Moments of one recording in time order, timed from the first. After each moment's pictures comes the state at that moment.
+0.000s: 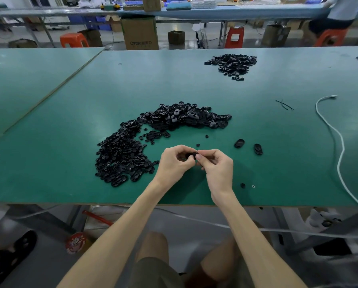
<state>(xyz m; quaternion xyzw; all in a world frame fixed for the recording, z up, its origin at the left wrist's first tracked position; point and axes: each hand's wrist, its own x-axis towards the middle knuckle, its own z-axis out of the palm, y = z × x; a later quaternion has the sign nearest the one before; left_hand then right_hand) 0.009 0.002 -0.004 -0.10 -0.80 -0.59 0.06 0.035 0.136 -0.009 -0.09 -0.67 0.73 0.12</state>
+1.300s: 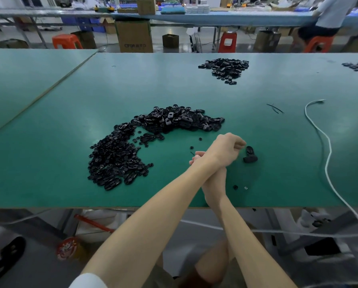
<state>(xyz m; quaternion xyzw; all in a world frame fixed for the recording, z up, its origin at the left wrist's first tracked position) -0.026 0.129 0.043 -0.23 -0.87 -0.43 -0.08 0.040 0.143 -0.011 -0.09 -0.49 0.87 0.03</state>
